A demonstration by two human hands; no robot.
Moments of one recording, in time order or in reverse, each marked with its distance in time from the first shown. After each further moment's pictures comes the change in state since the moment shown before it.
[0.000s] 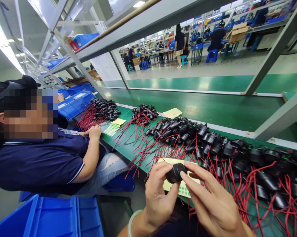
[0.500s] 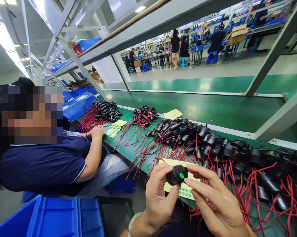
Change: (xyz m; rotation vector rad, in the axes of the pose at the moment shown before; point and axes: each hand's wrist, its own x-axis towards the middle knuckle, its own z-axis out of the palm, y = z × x) left_hand 0.000 0.005 0.000 -0.046 -0.006 -0.024; right_hand -0.003 0.003 -0.002 0.155 0.074 0.088
